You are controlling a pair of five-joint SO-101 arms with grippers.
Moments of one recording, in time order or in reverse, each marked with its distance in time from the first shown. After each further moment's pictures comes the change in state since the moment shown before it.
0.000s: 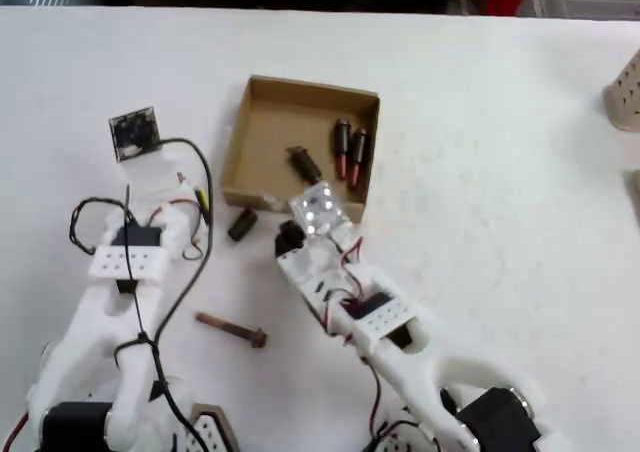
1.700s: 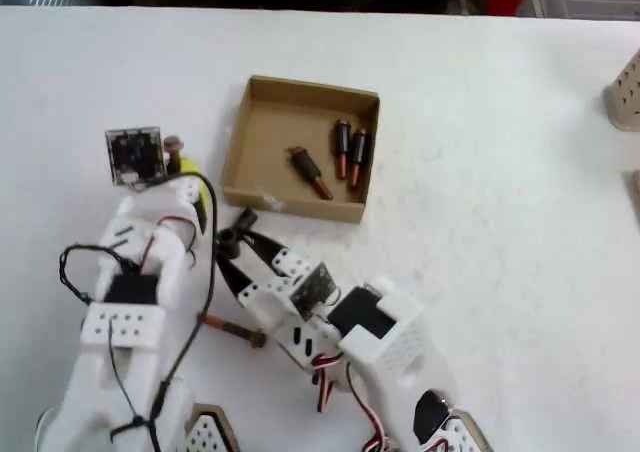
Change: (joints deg) left arm 2.8 -26.3 15.5 -14.7 -12.1; right arm -13.2 50.4 -2.4 -82.5 -0.1
